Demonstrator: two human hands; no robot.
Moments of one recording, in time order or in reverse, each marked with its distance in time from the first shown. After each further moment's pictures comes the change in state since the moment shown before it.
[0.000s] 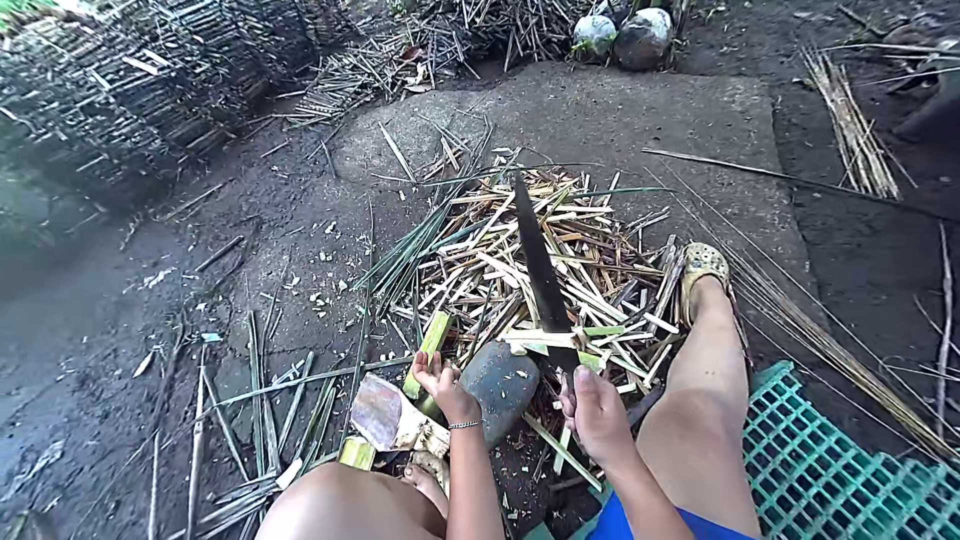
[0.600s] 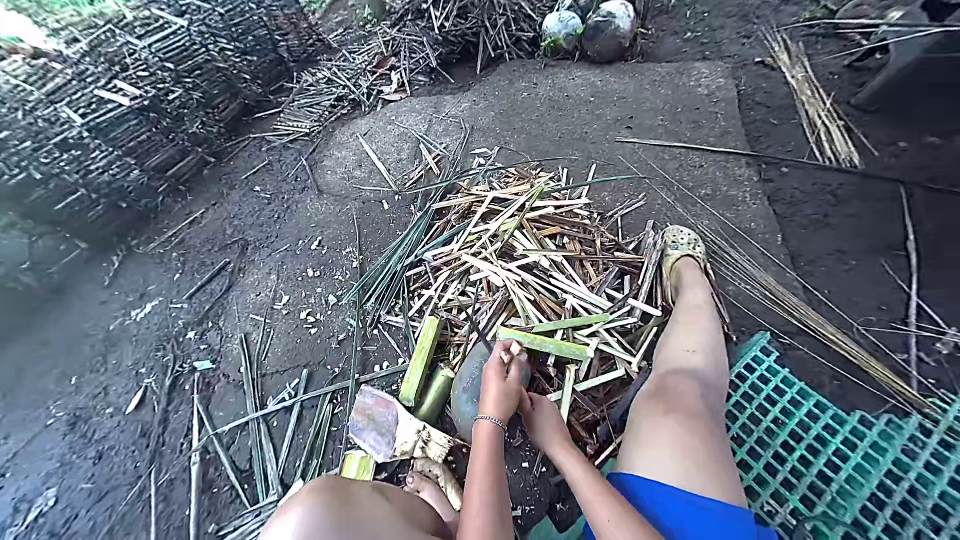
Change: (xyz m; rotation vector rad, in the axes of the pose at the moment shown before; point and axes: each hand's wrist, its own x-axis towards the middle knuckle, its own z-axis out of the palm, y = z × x) left_hand -0.036 -0.007 0.022 0.657 -0.975 0.061; right_hand 0.006 0.085 0.037 -0.466 -0.301 0.502
